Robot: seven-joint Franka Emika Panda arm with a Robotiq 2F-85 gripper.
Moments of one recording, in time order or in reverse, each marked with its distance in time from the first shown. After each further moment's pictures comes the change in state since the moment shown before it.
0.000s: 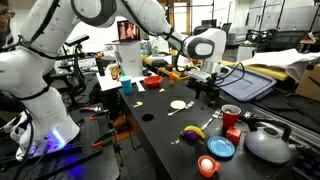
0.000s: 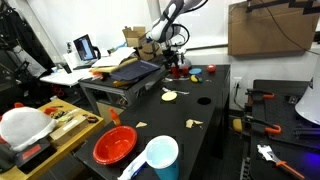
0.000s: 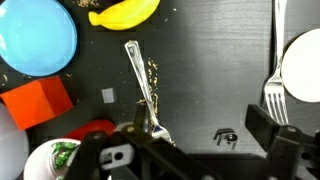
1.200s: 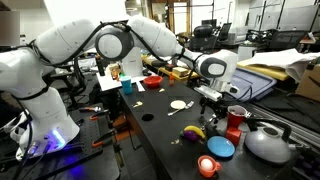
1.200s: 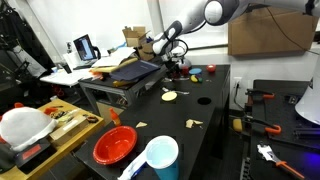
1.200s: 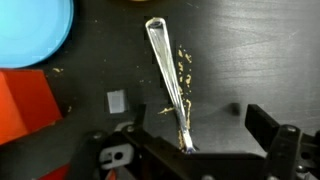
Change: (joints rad) arm -0.047 0.371 0.003 0.461 -0.006 -0.188 -0.040
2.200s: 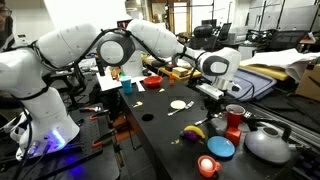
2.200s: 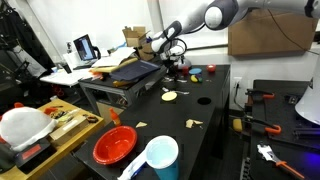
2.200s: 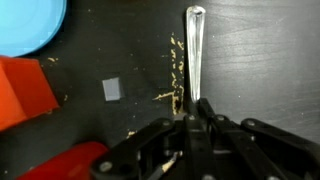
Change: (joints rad) arm -0.009 0.050 0.007 0.119 0.032 -0.065 0.007
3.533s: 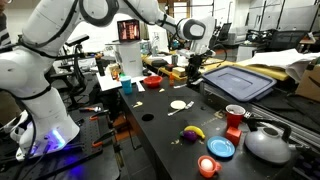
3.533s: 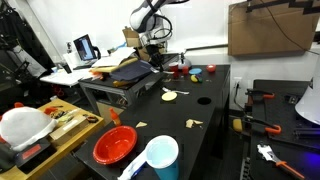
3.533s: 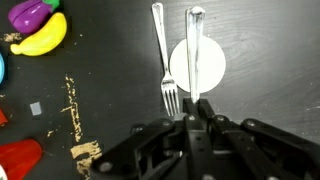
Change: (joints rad) arm 0.196 -0.435 0.022 -0.412 0.040 -0.058 0.287
